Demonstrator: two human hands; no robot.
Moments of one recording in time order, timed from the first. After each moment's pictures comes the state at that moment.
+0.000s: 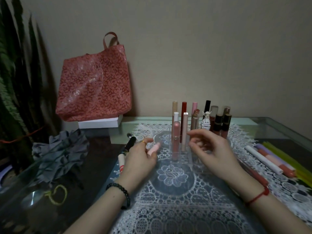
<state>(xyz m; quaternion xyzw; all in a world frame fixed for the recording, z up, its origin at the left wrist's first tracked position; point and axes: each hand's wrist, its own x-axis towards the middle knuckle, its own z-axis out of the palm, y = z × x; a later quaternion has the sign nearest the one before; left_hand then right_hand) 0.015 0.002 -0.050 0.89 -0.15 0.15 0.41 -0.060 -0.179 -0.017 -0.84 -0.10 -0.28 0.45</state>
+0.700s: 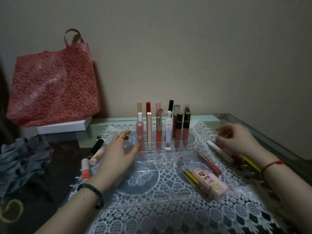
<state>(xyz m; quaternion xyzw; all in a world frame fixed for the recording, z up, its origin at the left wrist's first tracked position) 0.013 -0.025 -0.041 0.87 -0.23 0.20 0.39 -0.078 -0.337 -0.012 -0.92 0.17 -0.26 0.22</state>
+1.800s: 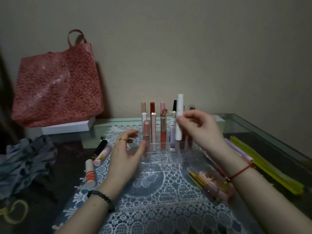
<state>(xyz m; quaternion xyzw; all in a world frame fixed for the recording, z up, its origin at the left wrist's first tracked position) 0.004 -0.041 -0.048 0.79 -0.25 0.21 0.52 -0.070 -0.222 0.024 -0.77 0.00 -0.29 0.56</state>
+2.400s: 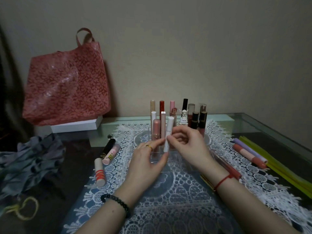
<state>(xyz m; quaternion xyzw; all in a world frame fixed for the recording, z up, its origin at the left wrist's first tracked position) -0.012 -0.048 -0.051 0.83 -0.32 0.19 0.42 -0.039 -0.188 -0.021 -0.81 -0.02 -0.26 0.53</state>
